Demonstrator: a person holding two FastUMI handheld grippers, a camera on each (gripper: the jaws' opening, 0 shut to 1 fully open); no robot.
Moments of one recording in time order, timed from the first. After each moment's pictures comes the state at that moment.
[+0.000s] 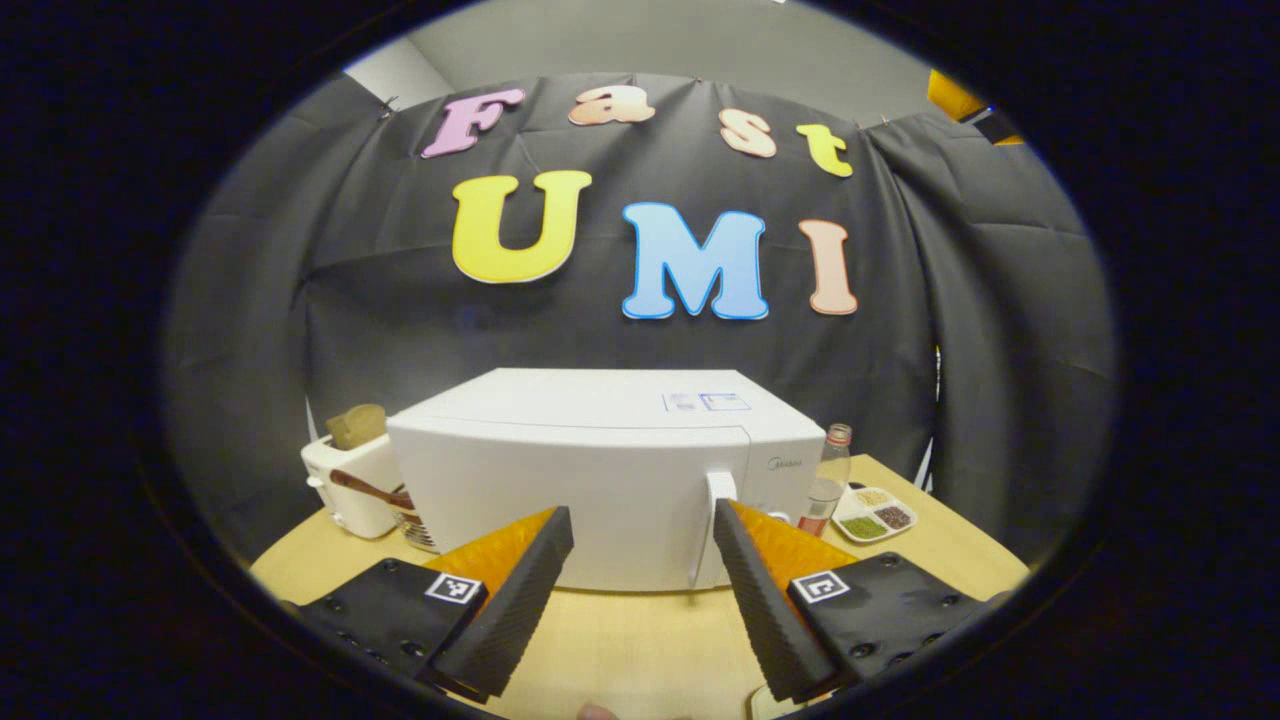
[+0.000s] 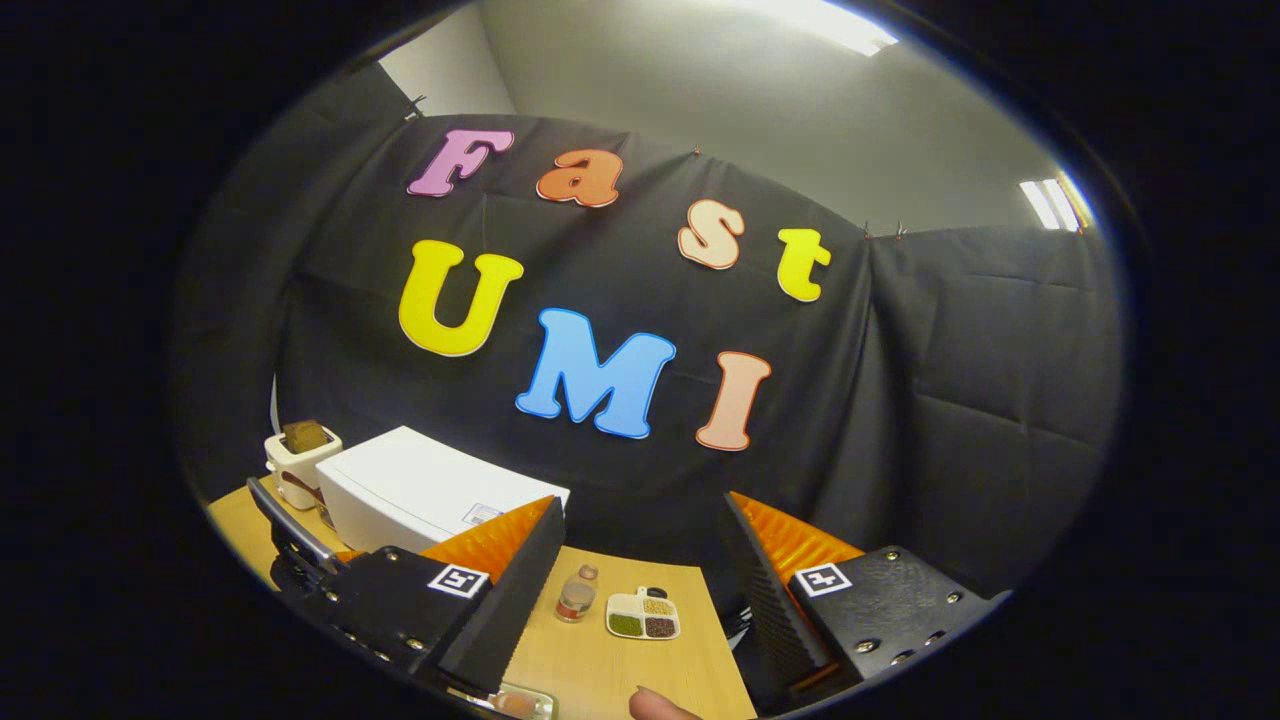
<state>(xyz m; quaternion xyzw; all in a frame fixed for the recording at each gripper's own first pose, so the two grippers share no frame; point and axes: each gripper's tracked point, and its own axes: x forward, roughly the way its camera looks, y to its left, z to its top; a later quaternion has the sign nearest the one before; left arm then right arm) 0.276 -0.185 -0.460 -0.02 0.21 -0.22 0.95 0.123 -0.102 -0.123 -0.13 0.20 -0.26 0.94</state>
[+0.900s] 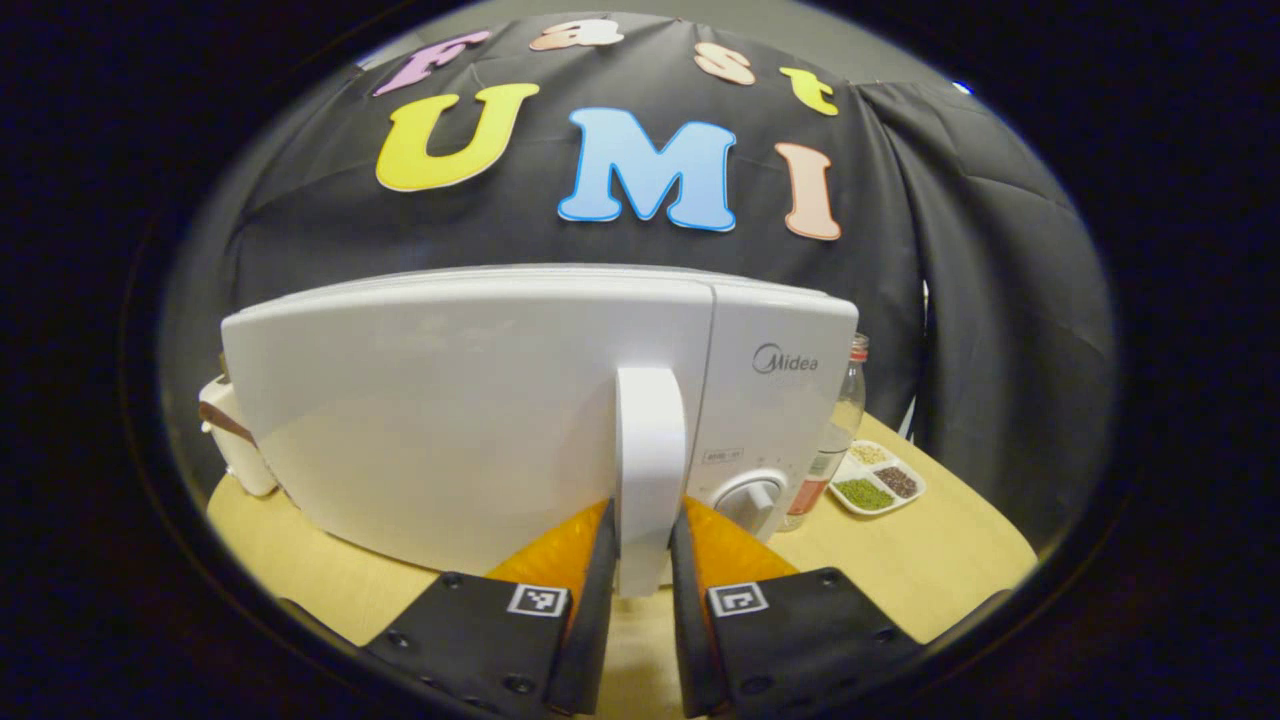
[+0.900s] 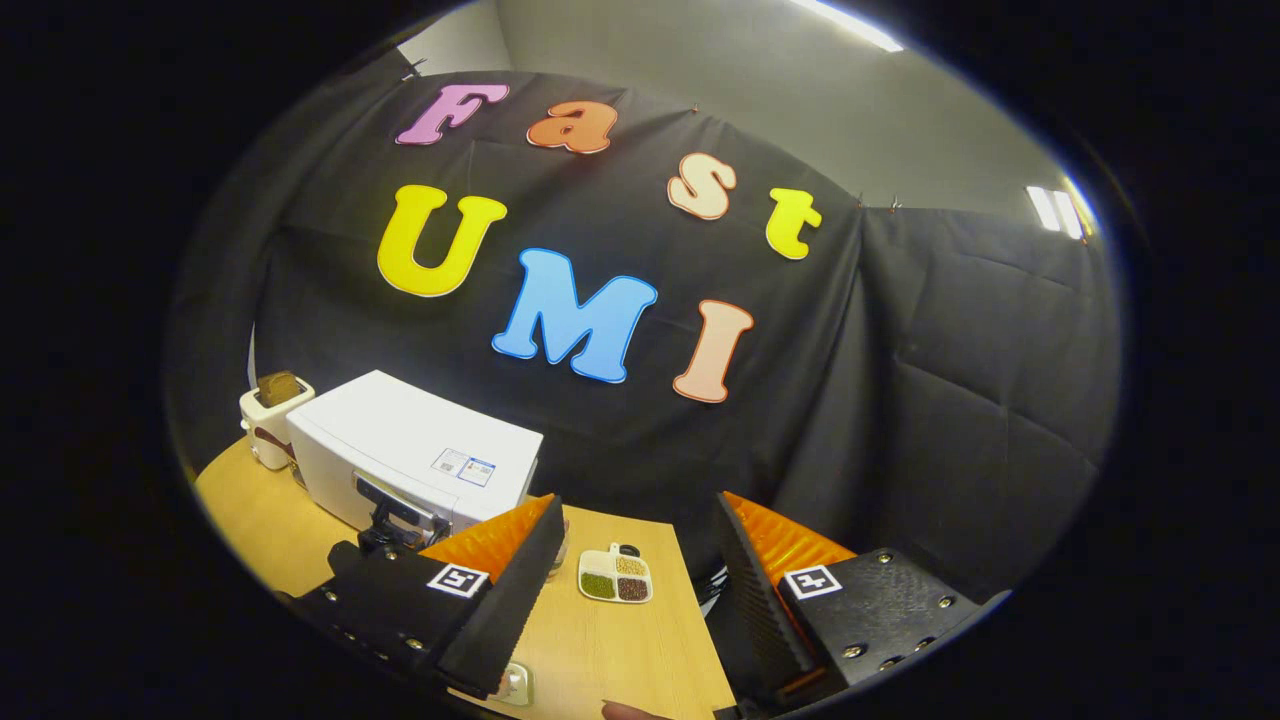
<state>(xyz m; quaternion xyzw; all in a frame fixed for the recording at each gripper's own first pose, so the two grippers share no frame) 0.308 -0.283 -0.582 -0.03 0.28 -0.26 0.92 0.094 -0.114 -0.158 -0.12 0.26 -0.28 0.92</state>
